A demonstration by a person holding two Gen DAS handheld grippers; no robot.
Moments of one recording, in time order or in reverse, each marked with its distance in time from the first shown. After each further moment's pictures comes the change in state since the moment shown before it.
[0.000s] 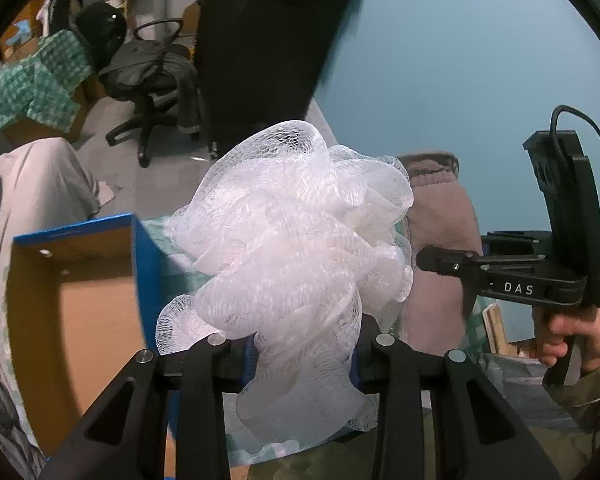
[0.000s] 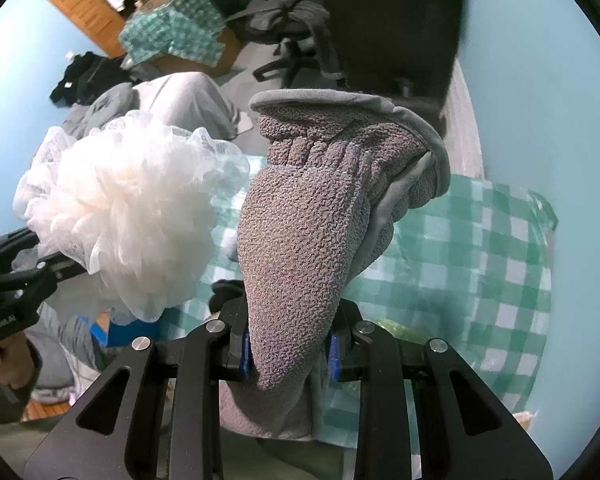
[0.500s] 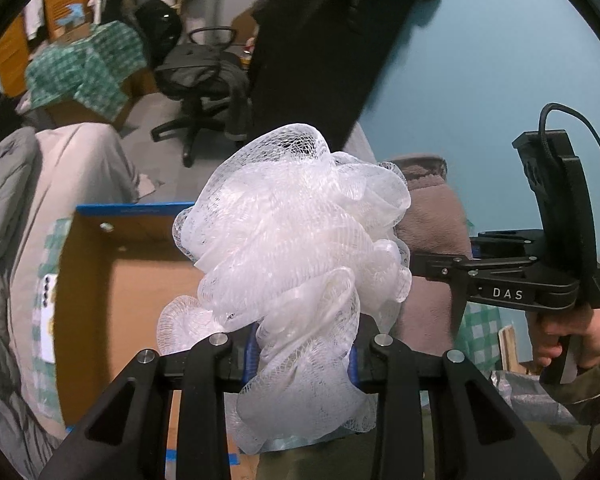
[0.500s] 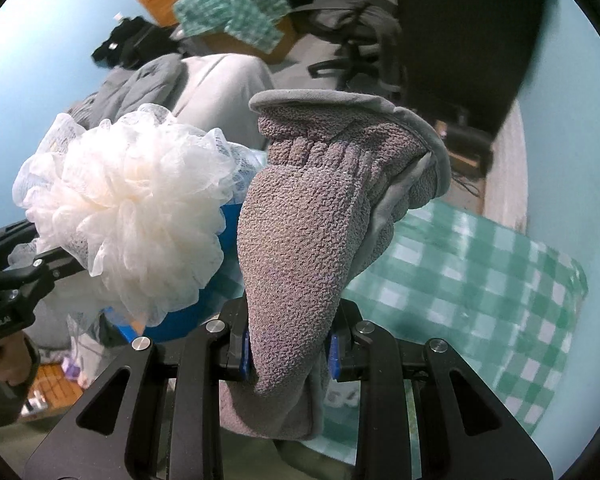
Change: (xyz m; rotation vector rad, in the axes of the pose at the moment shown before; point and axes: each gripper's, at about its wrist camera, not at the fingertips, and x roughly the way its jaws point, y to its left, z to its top) left arm -0.045 0.055 -0.021 -0.122 -0.075 0.093; right arm 0.026 0.077 0.028 -0.184 0.028 0.073
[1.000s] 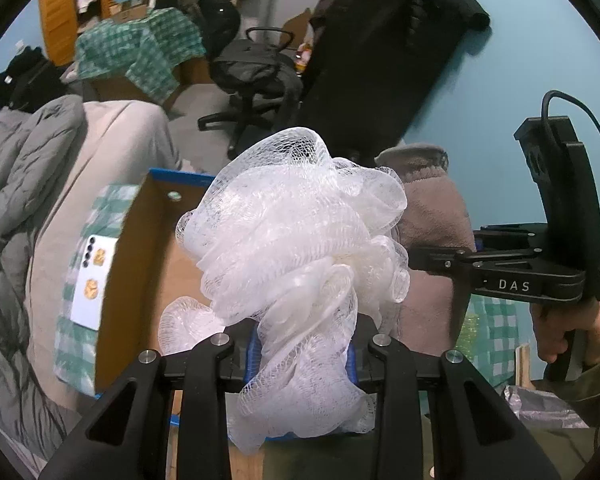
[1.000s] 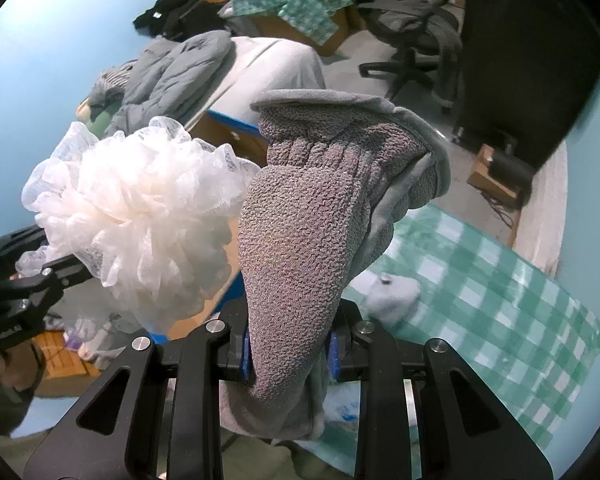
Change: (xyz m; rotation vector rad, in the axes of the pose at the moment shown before) left arm -0.026 0.063 -0.027 -0.133 -0.033 0.085; right arm 0.037 0.067 0.031 -0.144 0.042 0.073
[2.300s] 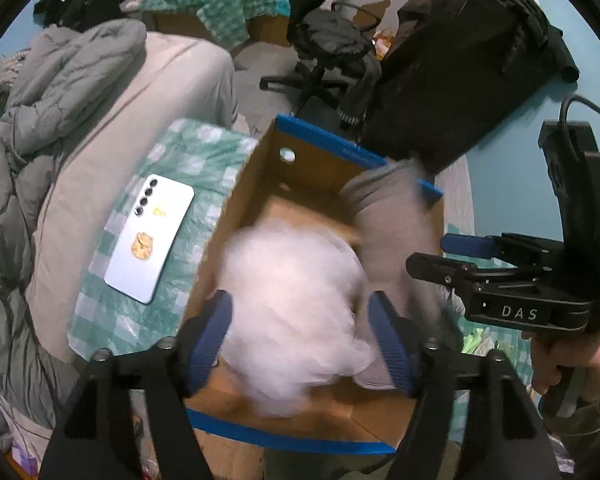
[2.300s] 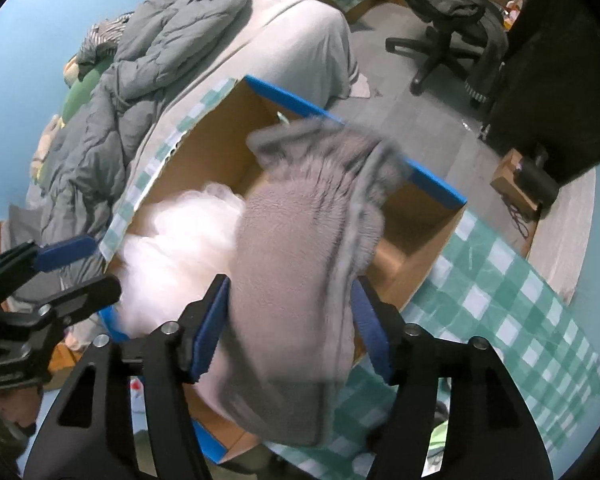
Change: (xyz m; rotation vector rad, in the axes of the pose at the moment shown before) left arm 0.029 0.127 -0.004 -0.229 0.079 0.062; right arm 0.118 0.088 0.072 -0.063 0.136 -0.054
